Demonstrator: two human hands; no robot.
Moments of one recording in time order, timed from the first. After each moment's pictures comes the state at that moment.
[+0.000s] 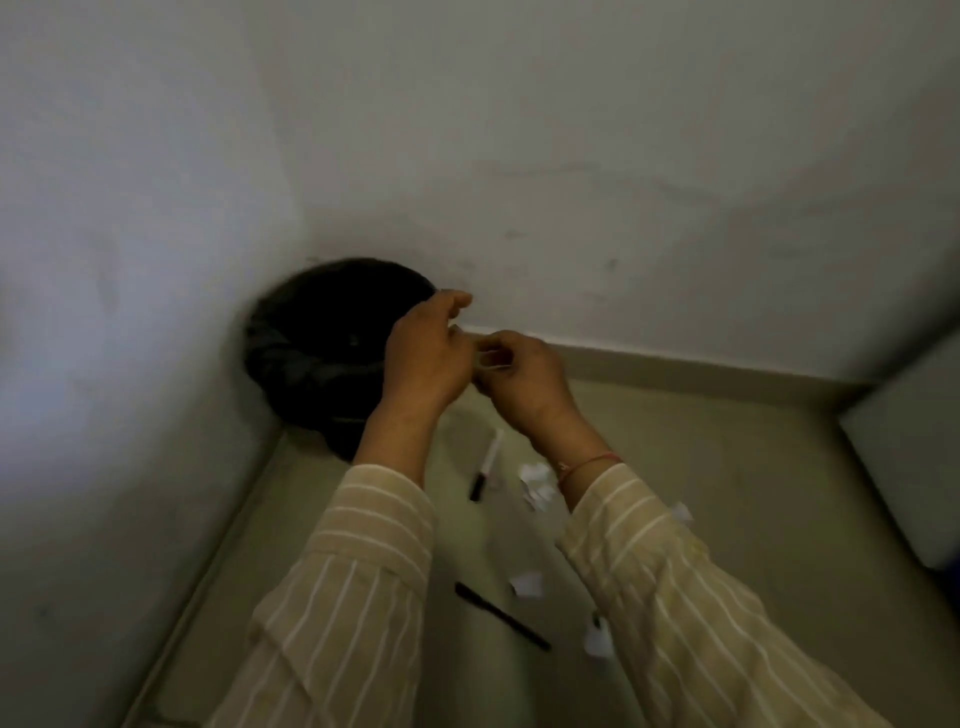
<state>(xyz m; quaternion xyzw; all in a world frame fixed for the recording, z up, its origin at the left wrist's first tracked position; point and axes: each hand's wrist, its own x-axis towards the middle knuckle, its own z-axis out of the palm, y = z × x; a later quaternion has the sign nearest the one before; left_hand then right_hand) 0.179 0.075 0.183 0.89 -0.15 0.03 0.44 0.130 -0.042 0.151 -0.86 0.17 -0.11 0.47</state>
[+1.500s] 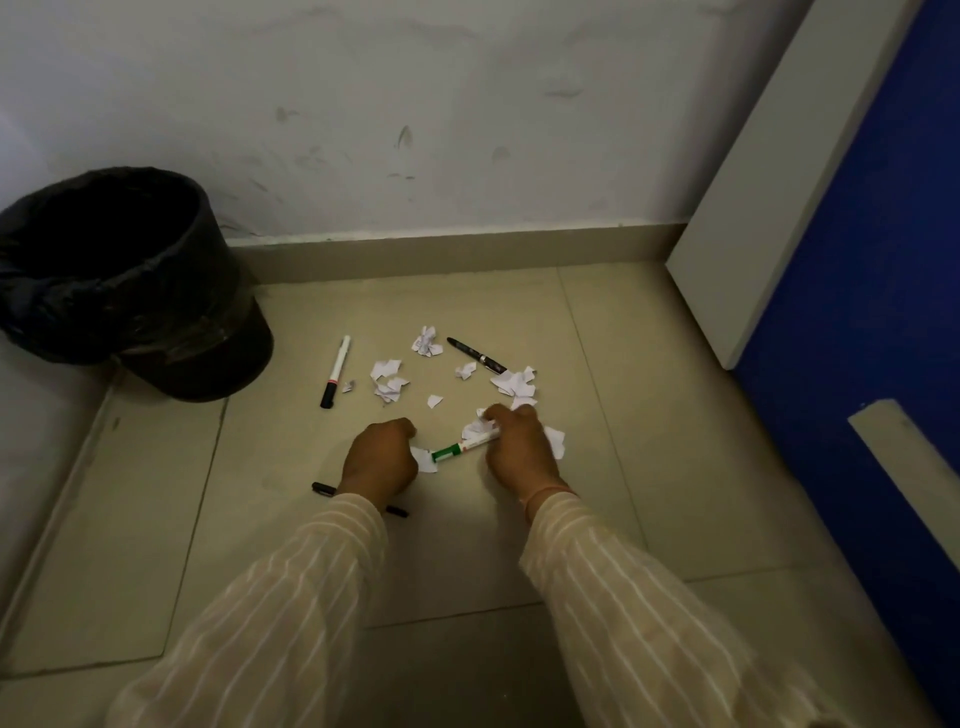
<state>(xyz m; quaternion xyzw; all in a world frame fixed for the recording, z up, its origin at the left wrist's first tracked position) 0.010 -0.005 -0.039 0.94 -0.23 -0.21 0.09 -0.109 -0.162 -0.040 -0.87 0.35 0.01 0.36</state>
